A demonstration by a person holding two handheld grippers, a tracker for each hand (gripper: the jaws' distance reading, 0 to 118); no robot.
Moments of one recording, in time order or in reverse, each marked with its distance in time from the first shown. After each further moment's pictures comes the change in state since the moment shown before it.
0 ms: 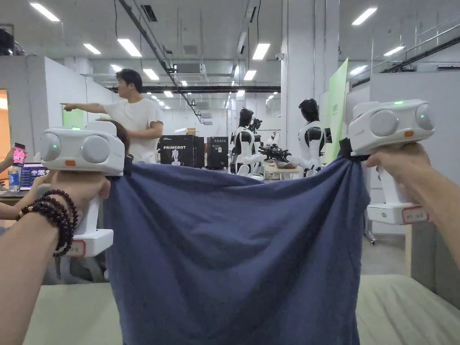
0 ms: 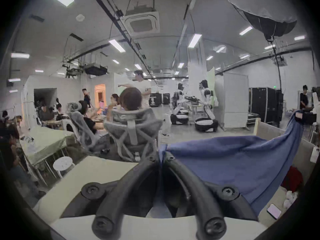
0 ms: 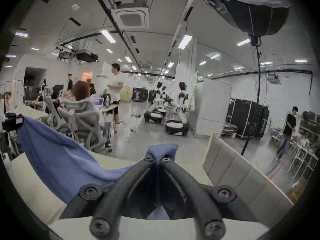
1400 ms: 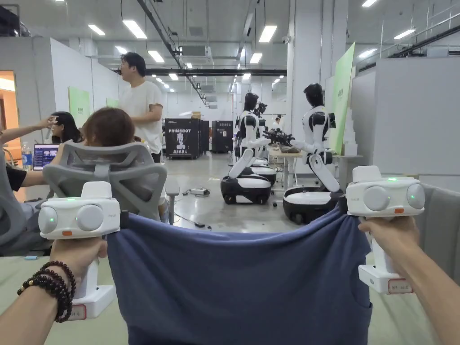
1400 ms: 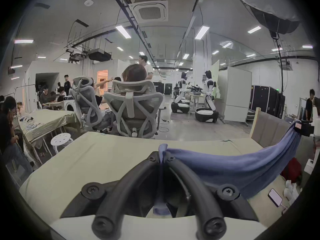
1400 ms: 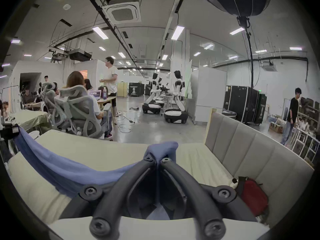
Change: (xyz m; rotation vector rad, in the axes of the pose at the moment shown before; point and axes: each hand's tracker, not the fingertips) left arm -0.018 -0.148 0.060 -0.102 -0.032 0.089; right arm -0.019 -0.161 0.054 -0.086 0.007 -0.050
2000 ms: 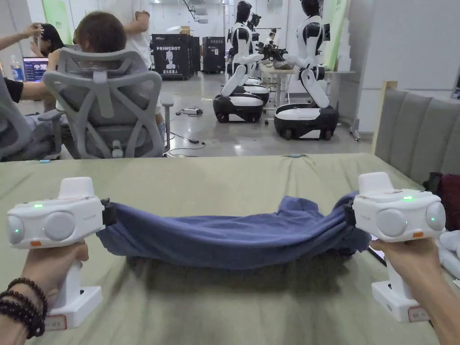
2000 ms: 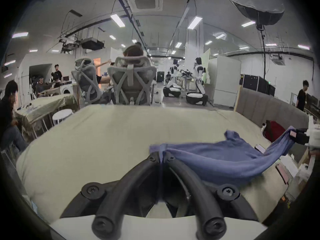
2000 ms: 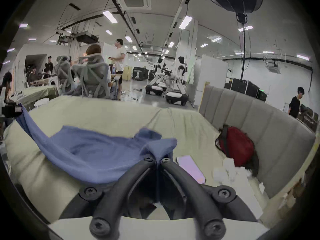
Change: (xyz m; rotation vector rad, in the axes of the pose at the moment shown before) left arm -0.033 -0.207 0.190 -0.142 -0.088 0.024; right arm -0.011 -0.247 0.197 -0.161 0.012 0.113
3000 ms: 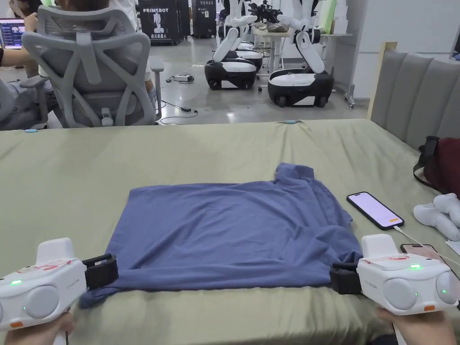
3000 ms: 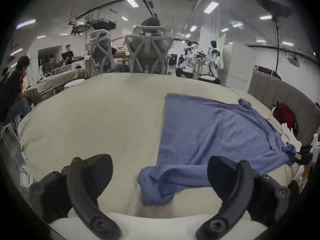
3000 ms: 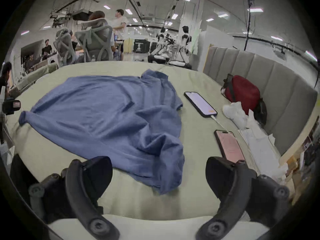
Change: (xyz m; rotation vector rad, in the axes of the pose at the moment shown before) left arm -0.021 -0.102 0.020 -0.151 0.091 0.056; right arm -0.016 -0.127 0.018 -0.230 0.024 -0.048
